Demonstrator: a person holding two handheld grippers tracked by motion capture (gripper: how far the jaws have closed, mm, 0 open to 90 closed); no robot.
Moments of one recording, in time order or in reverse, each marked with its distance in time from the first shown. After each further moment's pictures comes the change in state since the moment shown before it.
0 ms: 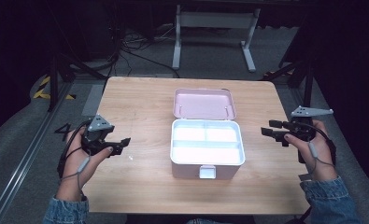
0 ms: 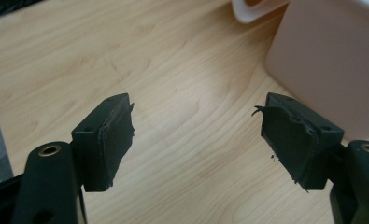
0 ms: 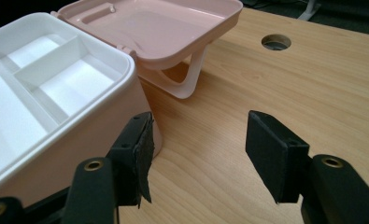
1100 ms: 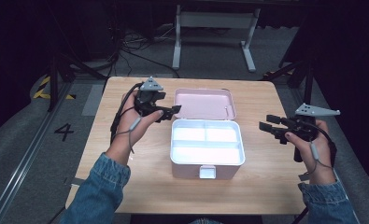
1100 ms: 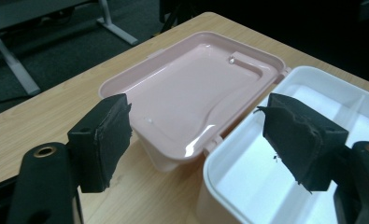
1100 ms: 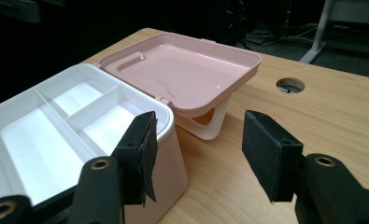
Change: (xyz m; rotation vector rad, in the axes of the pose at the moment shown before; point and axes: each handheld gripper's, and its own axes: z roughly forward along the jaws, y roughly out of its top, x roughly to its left) left arm -0.055 0.136 0.050 -0.208 -0.204 0.078; right arm 0.021 0.015 -0.010 -0.149 0.043 -0.002
